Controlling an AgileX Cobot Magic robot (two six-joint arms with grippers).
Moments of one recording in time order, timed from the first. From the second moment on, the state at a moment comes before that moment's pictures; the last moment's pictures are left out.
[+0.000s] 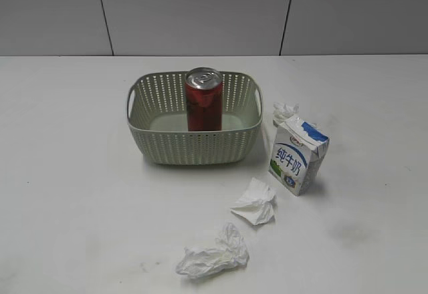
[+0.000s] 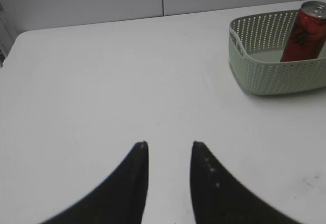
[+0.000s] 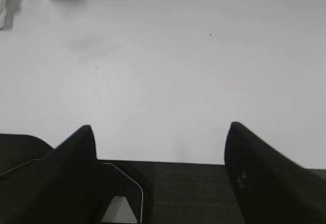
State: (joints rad) left arm -0.01 0.00 -0.51 -0.24 1.03 0.21; right arm 0.10 0.45 -0.51 0.07 1.07 0.01
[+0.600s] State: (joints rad) left arm -0.01 0.00 -0.51 -0.24 1.03 0.21; right arm 0.10 0.11 -0.51 0.07 1.05 0.01
